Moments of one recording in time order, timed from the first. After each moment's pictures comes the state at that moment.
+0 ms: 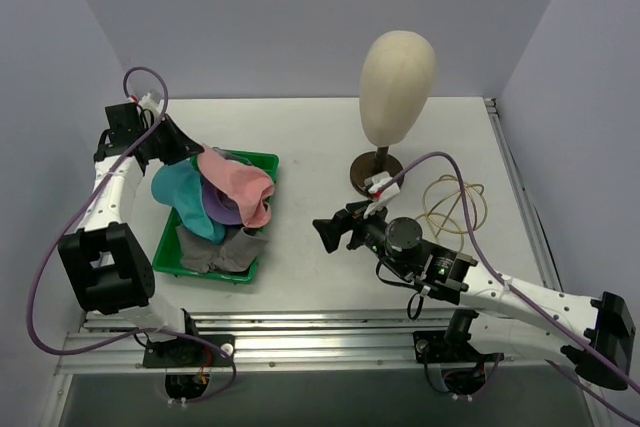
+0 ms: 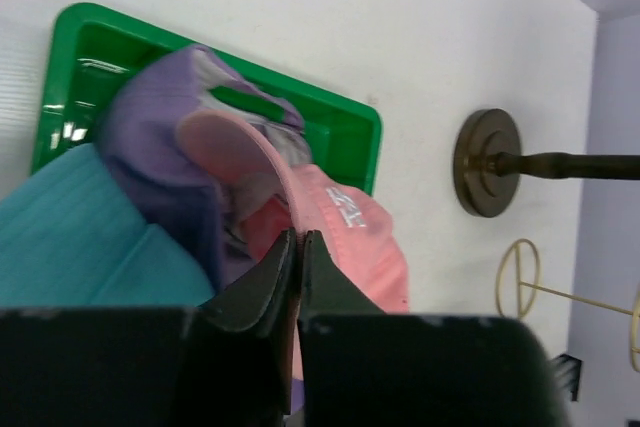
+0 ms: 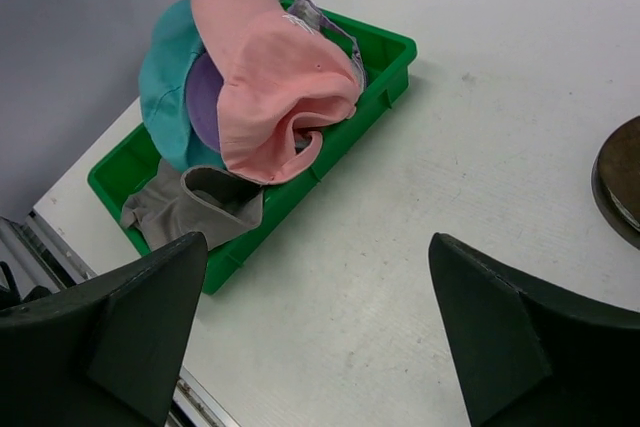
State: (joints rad) left arm 0.20 1.62 1.36 -0.46 0.54 -0.40; right arm 1.05 0.92 0.62 0.17 0.35 0.37
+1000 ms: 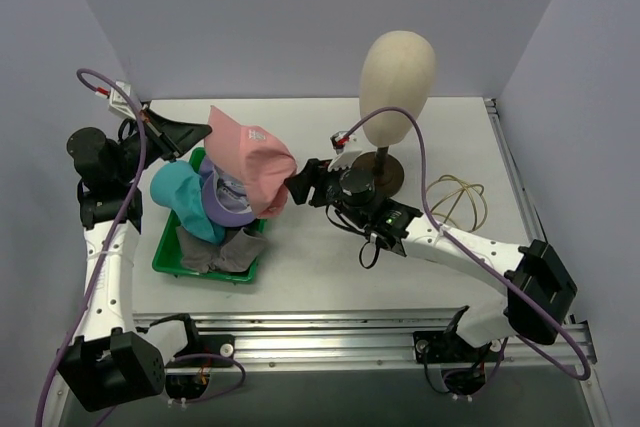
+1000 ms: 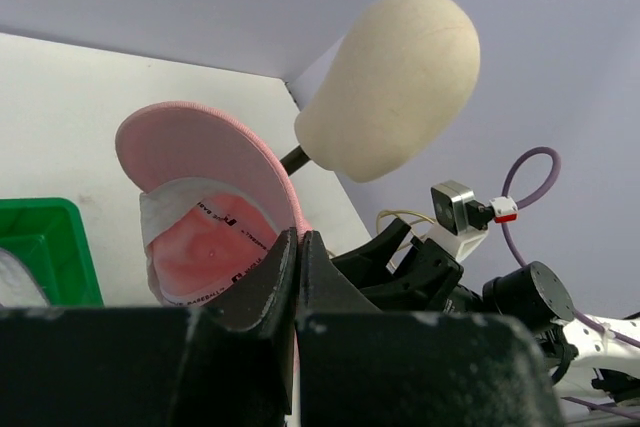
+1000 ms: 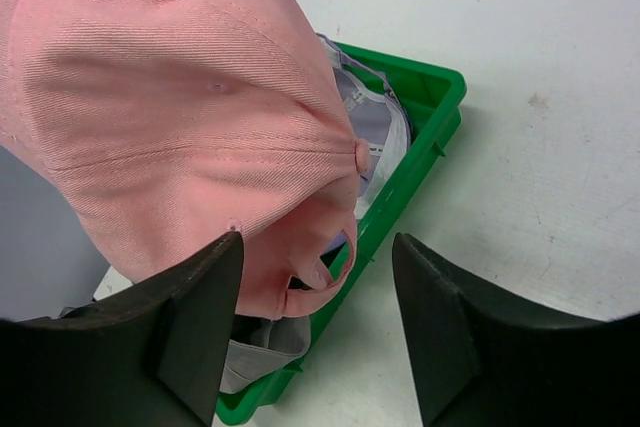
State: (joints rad) left arm 0.20 1.10 1.06 0.12 0.90 -0.88; right arm 0.90 1.41 0.95 0.26 0.20 0.58
